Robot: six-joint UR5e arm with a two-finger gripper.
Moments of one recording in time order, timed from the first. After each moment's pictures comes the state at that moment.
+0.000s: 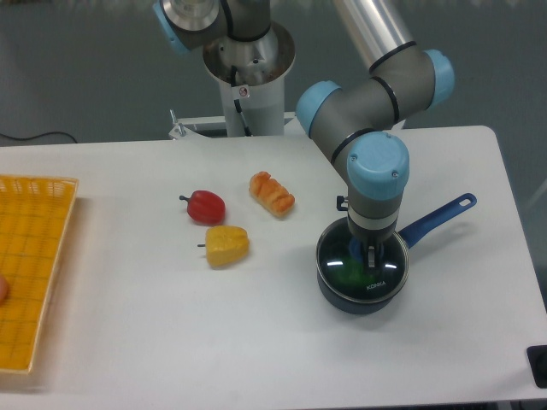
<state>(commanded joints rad) 2.58 -2.02 -1.51 -1.15 1.67 2.17</state>
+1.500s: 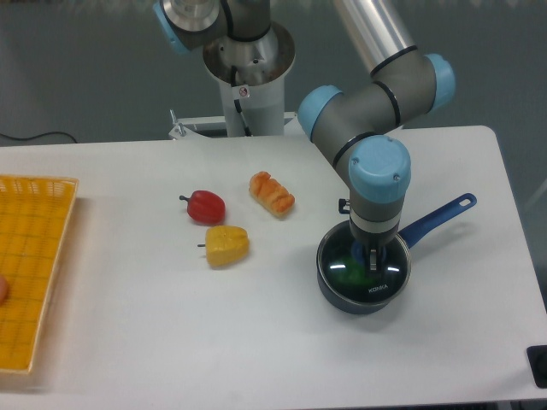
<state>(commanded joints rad) 2.58 -2.02 -1.50 -1.15 1.68 2.18</state>
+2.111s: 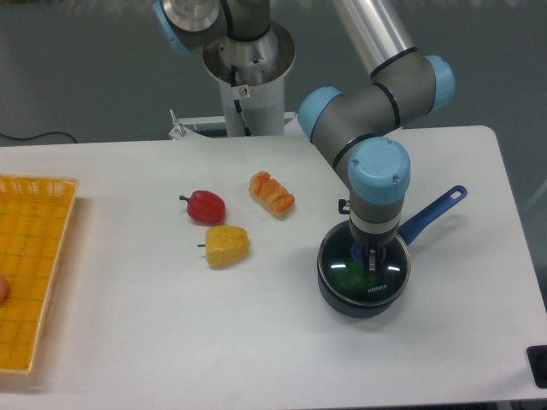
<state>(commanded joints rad) 2.58 -2.03 -1.51 -1.15 1.68 2.21</state>
